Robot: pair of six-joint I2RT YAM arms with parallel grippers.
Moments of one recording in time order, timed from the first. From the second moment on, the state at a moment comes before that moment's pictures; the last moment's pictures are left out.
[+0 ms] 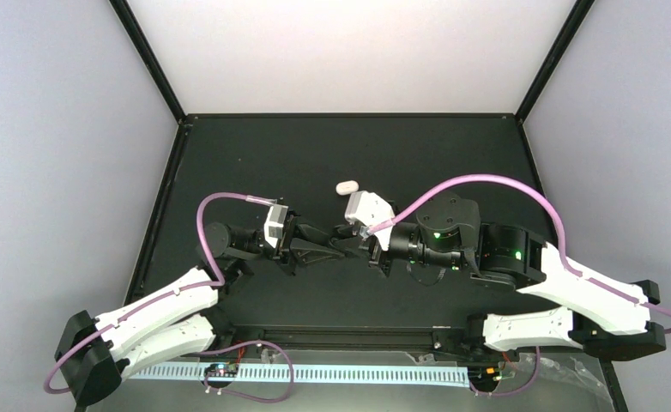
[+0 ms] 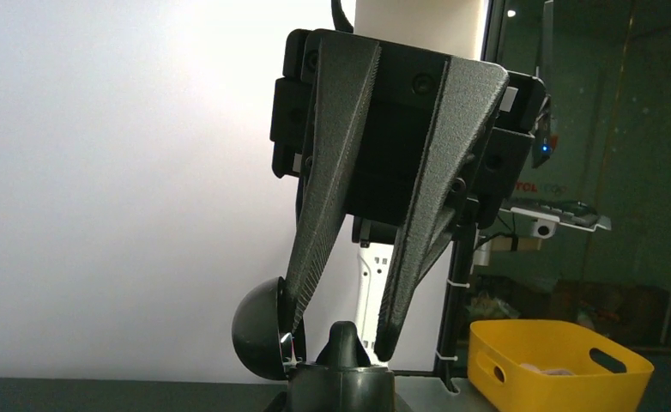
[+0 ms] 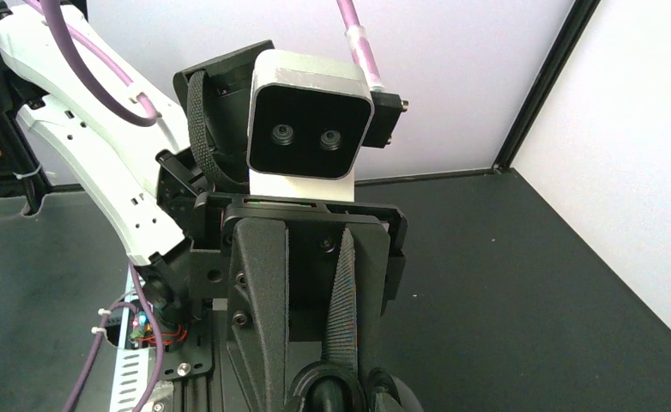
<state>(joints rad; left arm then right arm) -0.81 0.89 0.53 0.87 0.80 -0.50 1.30 1.08 1.45 -0.67 0.05 -0.09</state>
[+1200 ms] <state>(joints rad) -0.82 0.87 0.56 0.65 0.55 -0.44 1.29 0.94 1.37 -0.68 0.34 0.03</state>
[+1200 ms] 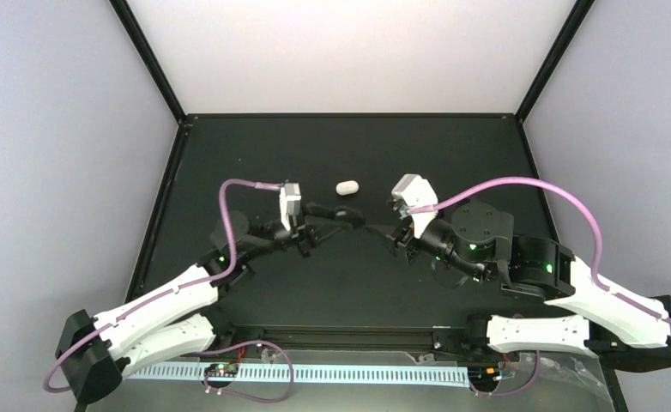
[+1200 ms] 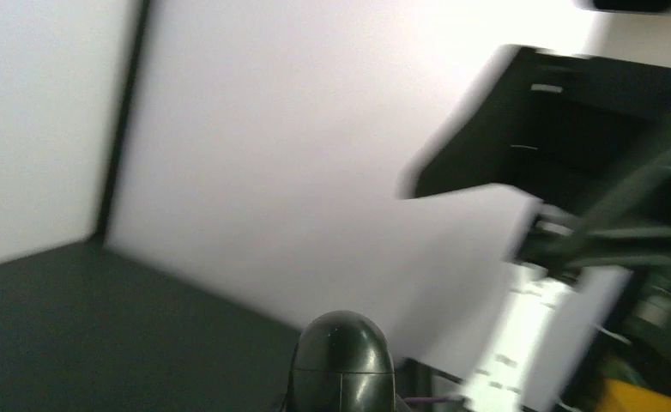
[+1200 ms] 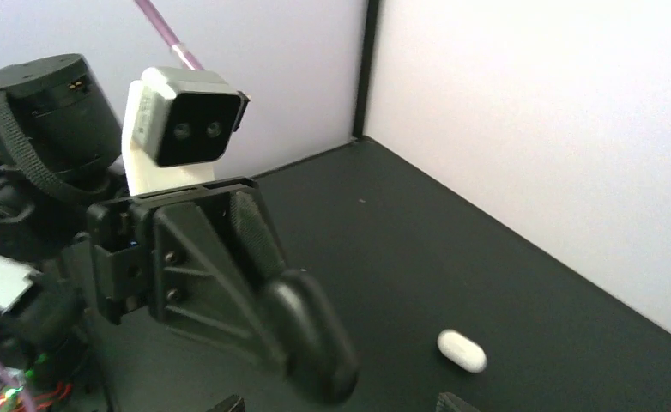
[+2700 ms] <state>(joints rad) -0.45 1.79 0.69 0.49 0.22 -0.93 1.22 0.75 0.94 -0.68 0.53 0.42</state>
